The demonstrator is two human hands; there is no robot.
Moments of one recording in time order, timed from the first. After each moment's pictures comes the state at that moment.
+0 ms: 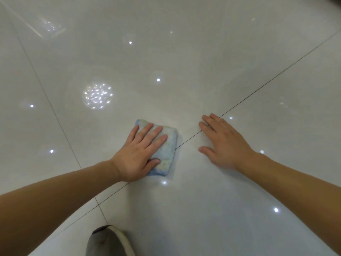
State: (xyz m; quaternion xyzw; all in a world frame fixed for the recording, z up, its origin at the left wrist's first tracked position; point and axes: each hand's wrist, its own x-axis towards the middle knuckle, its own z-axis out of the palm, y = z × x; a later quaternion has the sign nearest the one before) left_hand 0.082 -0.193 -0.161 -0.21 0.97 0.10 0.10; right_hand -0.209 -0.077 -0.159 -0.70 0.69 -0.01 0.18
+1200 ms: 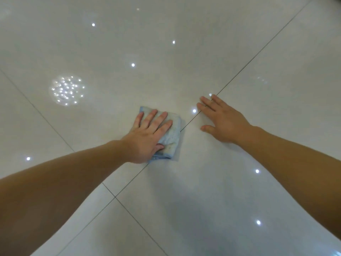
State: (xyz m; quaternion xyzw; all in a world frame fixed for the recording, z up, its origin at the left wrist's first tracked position) left_hand 0.075 -0.215 -0.162 -0.13 0.97 0.10 0.18; right_hand -0.191 -0.079 -0.136 -0.61 0.76 0.04 0.23
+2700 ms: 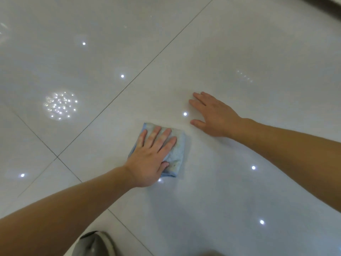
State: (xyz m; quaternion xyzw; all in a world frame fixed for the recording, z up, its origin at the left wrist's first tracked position) left_hand 0.035 0.052 -0.164 -0.12 0.98 0.07 0.13; right_hand -0.237 0.131 -0.134 -0.61 0.77 -0.01 0.21
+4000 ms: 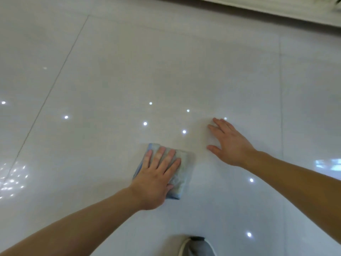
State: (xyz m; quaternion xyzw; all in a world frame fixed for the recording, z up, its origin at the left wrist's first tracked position) left_hand -0.066 0.206 -0.158 0.15 0.98 0.05 0.14; right_hand -0.256 0.436 -0.122 -0.30 0.92 -0.03 0.23
